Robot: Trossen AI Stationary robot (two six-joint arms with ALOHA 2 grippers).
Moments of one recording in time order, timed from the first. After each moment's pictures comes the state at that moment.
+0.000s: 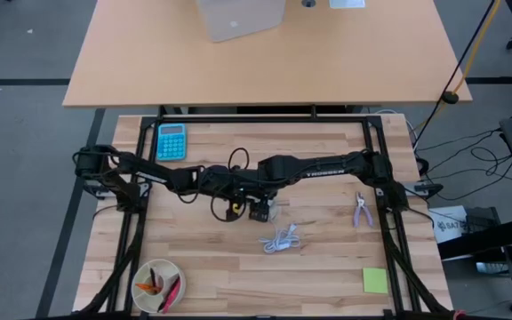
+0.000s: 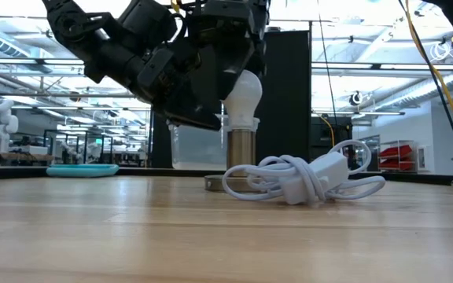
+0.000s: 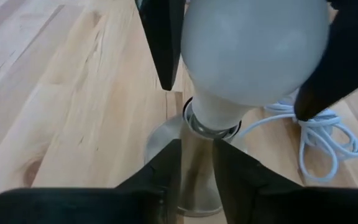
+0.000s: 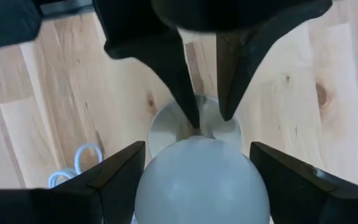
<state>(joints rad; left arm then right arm) 0.06 1.58 0.67 0.40 0.14 -0.03 0.03 2.13 1.99 -1.14 0.03 0.27</state>
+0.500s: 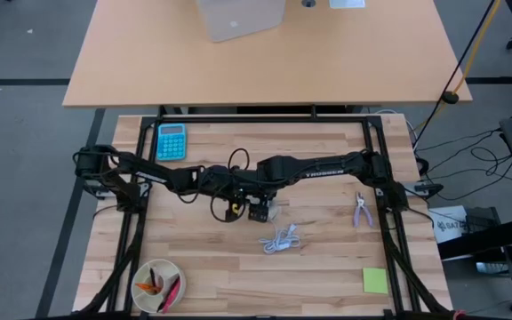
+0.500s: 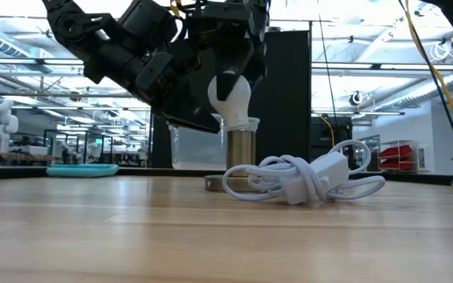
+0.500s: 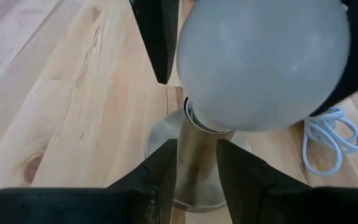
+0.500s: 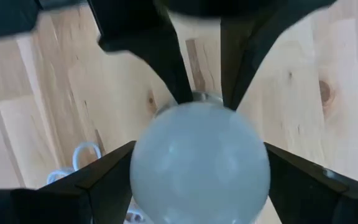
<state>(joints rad) 0.06 1.58 0.67 0.39 0.14 -0.02 0.03 2.13 1.99 -1.16 0.03 0.28</state>
